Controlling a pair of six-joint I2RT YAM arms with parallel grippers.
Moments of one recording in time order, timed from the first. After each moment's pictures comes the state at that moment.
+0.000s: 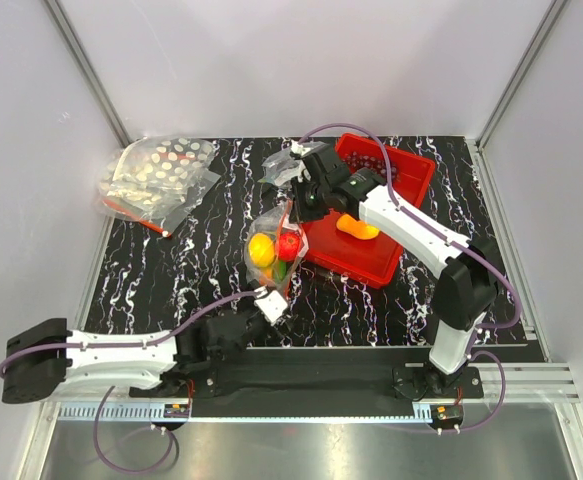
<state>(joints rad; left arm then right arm) -1.29 0.89 0.21 0.41 -0.44 0.05 0.69 1.80 1.66 -0.66 -0.14 0.39</state>
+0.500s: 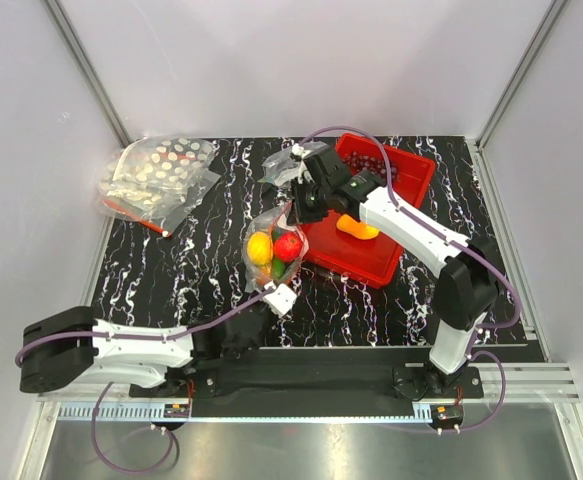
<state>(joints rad) -1.29 1.09 0.26 0.48 -0.64 0.08 0.68 1.80 1.64 -0.63 -0.20 0.42</state>
